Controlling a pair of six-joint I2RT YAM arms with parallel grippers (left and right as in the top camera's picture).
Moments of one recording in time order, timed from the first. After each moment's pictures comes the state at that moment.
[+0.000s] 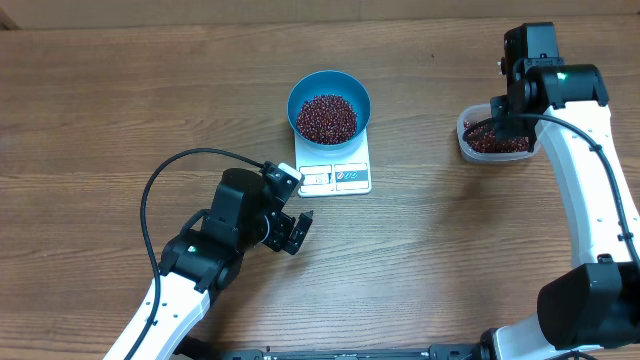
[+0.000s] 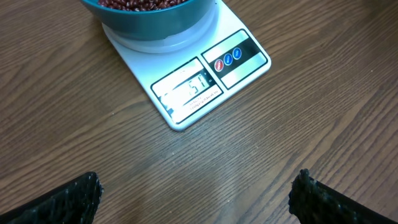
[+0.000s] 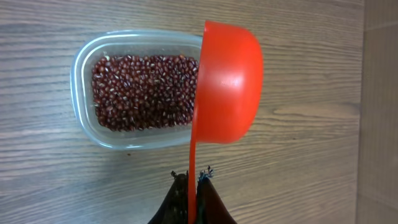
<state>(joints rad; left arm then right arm) -0.44 1.08 0.71 -0.45 0.13 0.08 0.03 1.71 1.64 -1.16 0.39 -0.06</state>
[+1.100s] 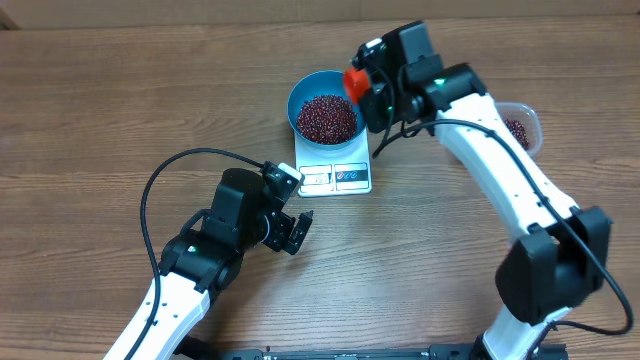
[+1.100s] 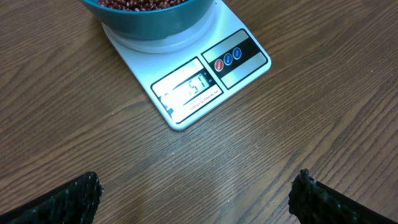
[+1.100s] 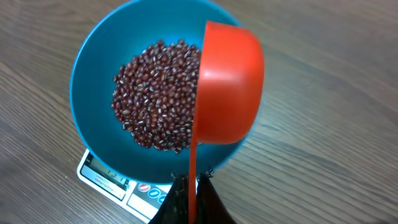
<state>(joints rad) -0.44 1.08 0.71 -0.45 0.13 0.08 0.39 1.89 1.70 -0.84 -0.15 -0.12</state>
